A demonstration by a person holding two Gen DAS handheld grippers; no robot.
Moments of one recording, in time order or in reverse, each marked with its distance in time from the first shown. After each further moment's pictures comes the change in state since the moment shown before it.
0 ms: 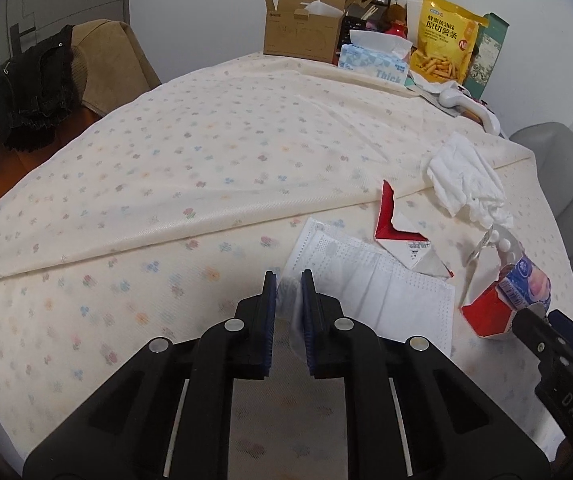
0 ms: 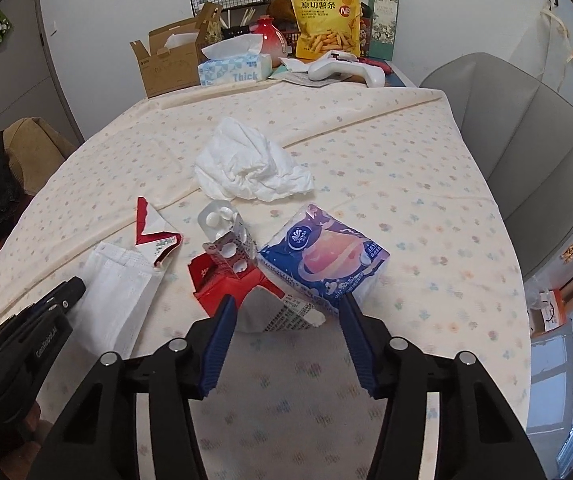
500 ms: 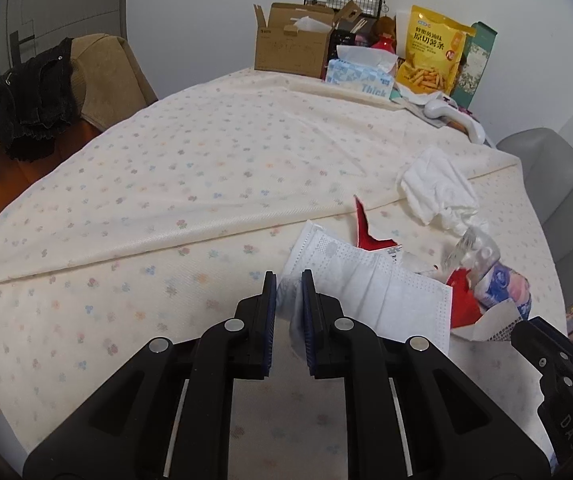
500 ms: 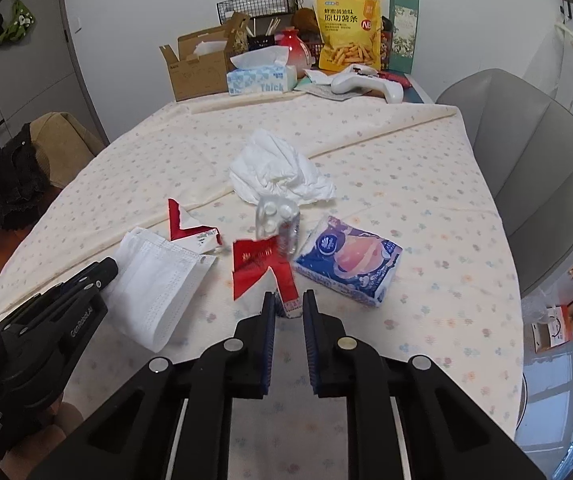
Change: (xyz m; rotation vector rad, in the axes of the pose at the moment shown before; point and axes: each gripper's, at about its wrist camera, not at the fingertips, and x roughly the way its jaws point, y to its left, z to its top) left arm -0.027 -0.010 0.000 0.002 -0.053 -0.023; right arm -0.036 0.007 -0.007 -0.050 -0.034 0.060
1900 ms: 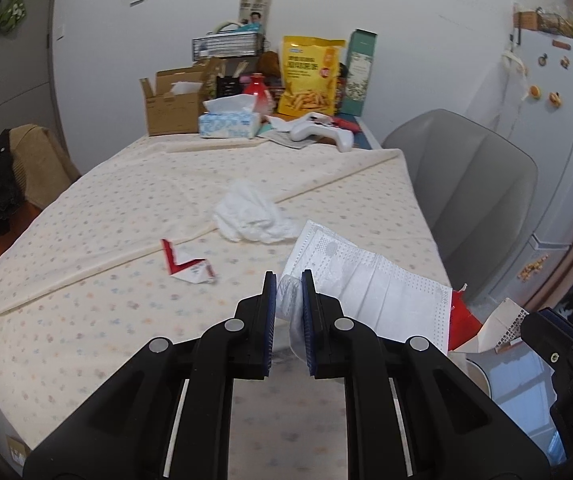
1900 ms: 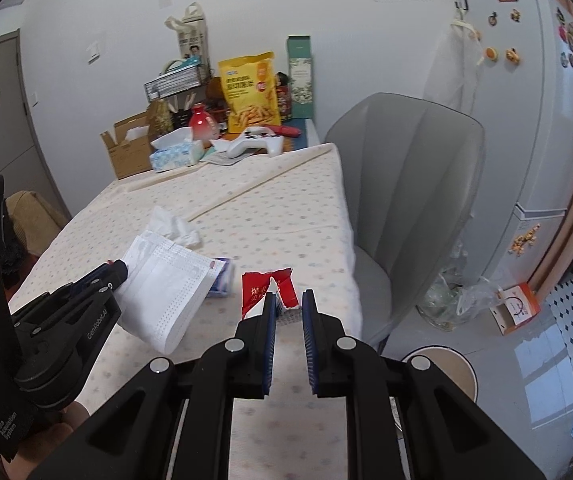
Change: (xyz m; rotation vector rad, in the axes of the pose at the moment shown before) left arm -0.096 -0.148 -0.029 0.225 -0.130 -0.177; right arm -0.130 -0.129 -0.040 0.182 -0.197 -0.155
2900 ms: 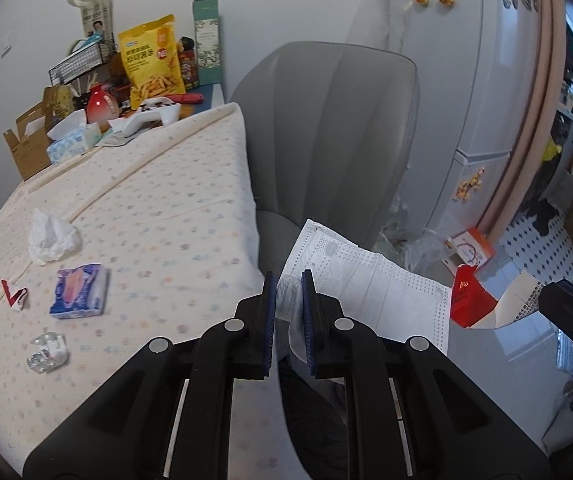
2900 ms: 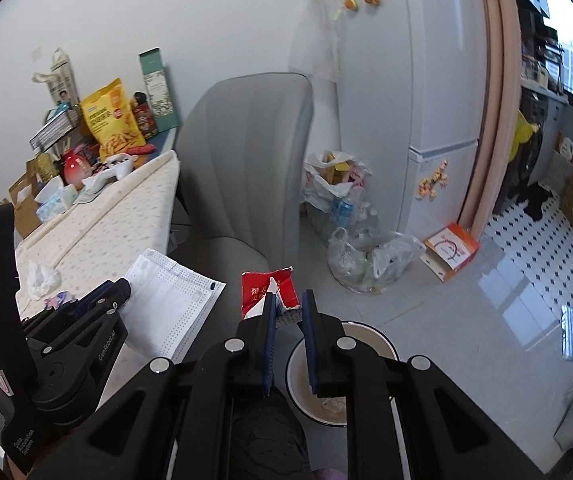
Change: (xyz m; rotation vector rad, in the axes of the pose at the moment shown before) left arm 0.042 -0.225 -0.033 0.300 0.109 -0.198; right arm 0.000 -0.205 -0.025 0.277 0.027 -0.226
